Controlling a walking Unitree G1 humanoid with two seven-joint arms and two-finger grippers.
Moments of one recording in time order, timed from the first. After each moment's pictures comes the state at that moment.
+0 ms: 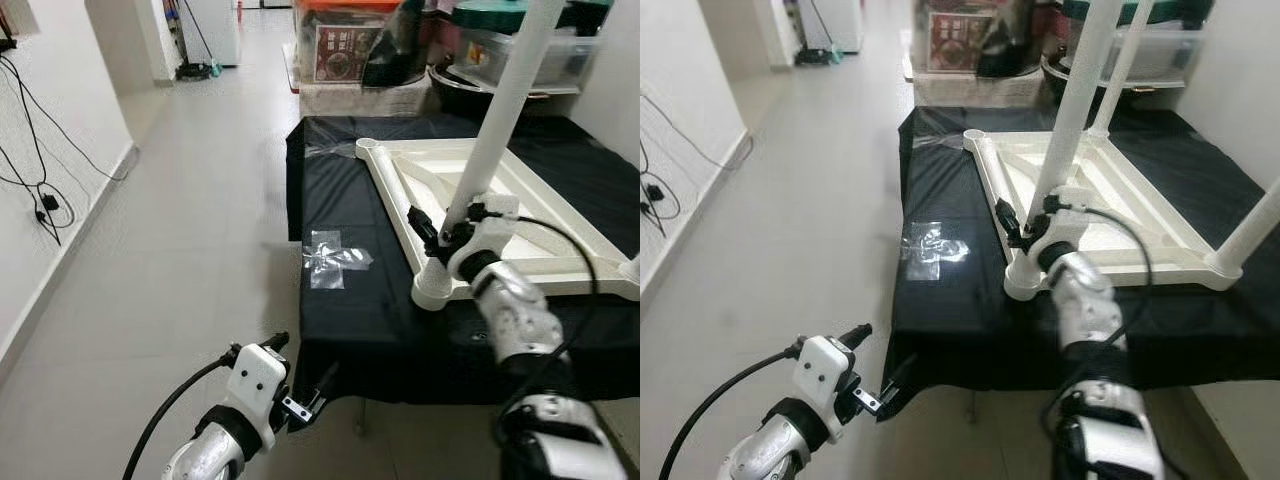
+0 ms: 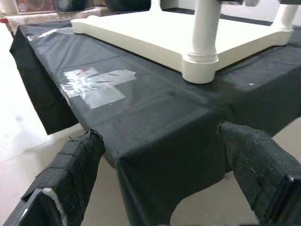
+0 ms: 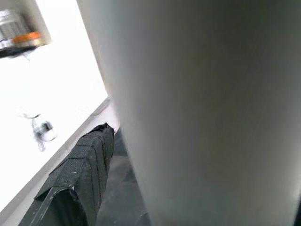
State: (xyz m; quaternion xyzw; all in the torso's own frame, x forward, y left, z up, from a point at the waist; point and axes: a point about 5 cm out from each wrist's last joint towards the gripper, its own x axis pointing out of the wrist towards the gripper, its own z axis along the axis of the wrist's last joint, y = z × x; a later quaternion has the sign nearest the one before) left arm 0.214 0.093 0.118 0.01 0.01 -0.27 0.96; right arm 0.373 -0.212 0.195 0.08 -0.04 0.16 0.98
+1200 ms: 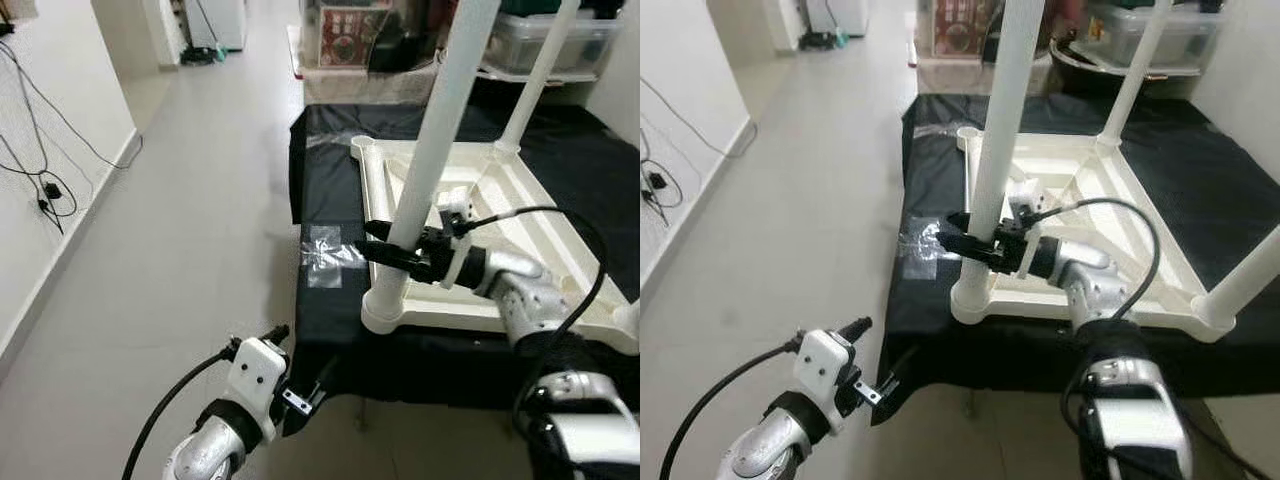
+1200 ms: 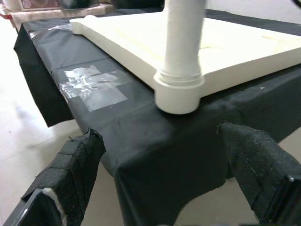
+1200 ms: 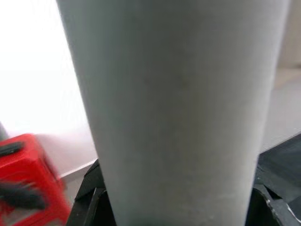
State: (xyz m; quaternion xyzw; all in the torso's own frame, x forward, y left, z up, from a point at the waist) left arm 0.214 0.094 0.117 0.01 0.01 -0.27 0.96; right arm 0.362 -0.166 0.202 0.03 -0.03 0.48 0.88
